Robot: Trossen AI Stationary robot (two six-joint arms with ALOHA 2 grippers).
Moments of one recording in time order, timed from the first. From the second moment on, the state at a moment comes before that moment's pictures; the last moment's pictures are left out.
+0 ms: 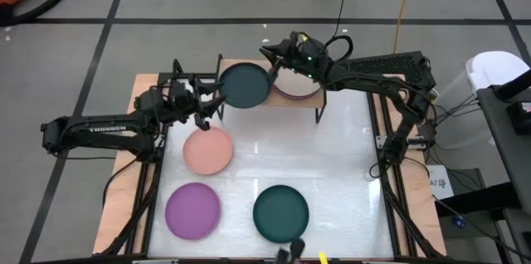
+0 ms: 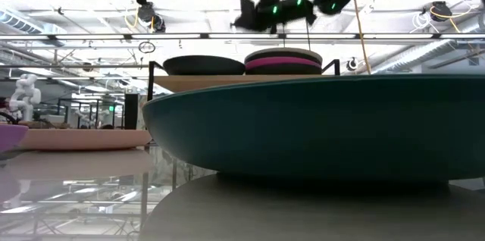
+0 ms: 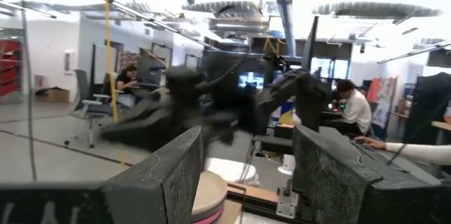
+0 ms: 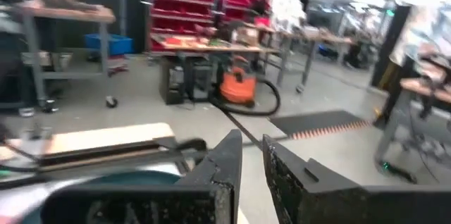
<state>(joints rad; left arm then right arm) 0.25 0.85 0.52 0.66 -0.02 -0.08 -0.53 1.73 1.28 0.46 -0.06 -0.12</state>
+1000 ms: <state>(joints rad) 0.22 1.00 0.82 -0.05 -0.23 0.01 -0.16 0.73 0.20 0.65 -0.10 -0.07</state>
